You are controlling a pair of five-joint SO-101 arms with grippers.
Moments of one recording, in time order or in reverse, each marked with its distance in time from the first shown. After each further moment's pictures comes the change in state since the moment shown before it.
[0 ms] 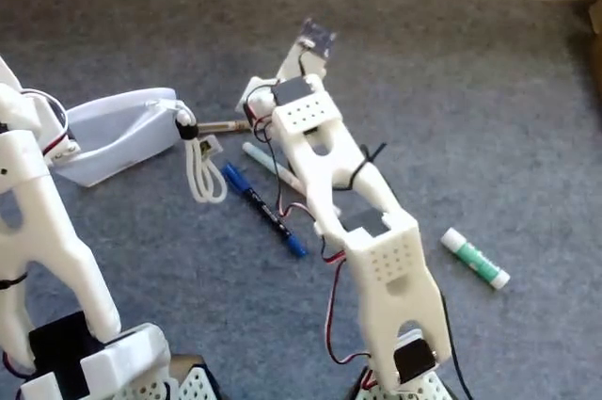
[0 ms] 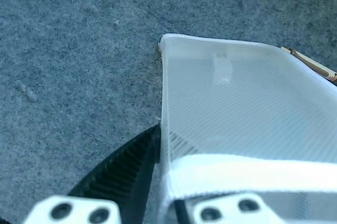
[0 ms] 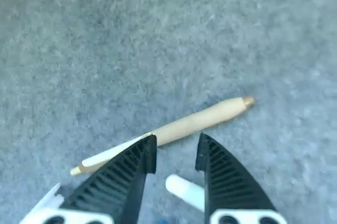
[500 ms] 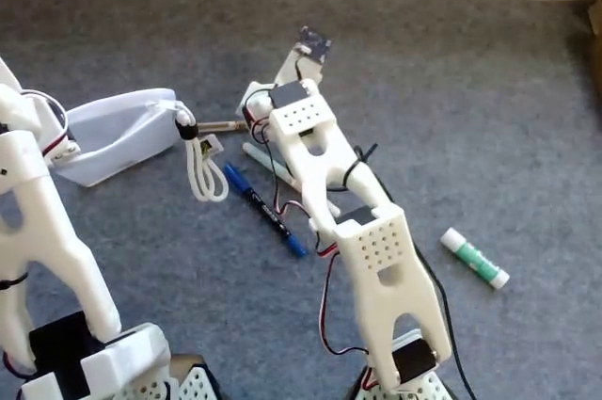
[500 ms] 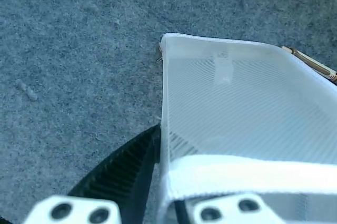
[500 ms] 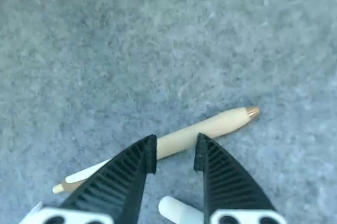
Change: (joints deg) left arm -0.4 0.0 0.2 0.0 0.0; right arm 0.4 8.4 -6.2 -0.1 0.0
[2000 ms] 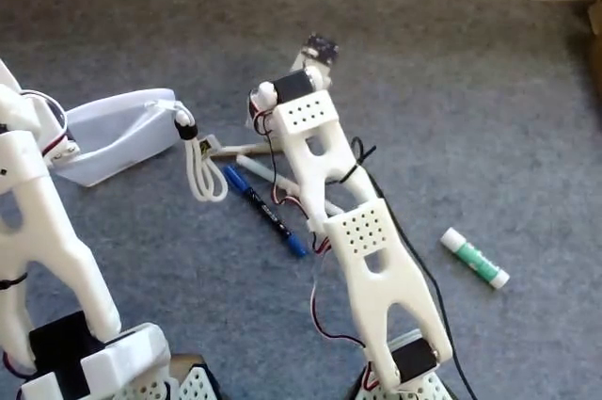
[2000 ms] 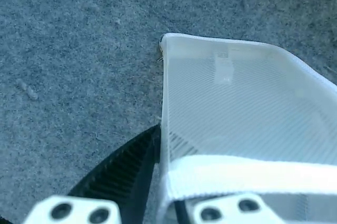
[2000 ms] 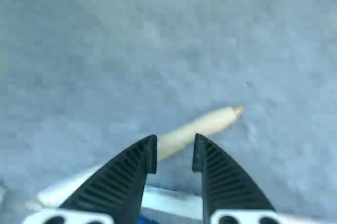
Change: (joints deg) left arm -0.1 0.0 0.0 0.0 0.0; right arm 1.3 18.5 -40.1 39.6 0.0
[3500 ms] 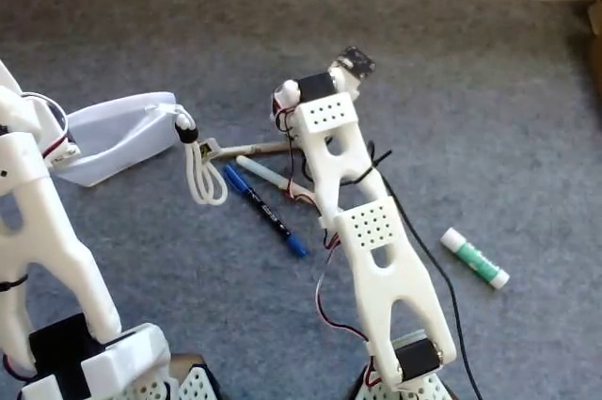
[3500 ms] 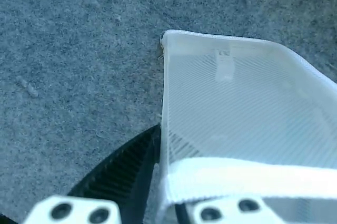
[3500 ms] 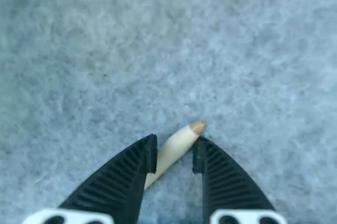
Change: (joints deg) left arm 0.0 -0.2 1.1 0.0 0.0; right arm 4.7 8.3 -6.9 -1.1 -11.4
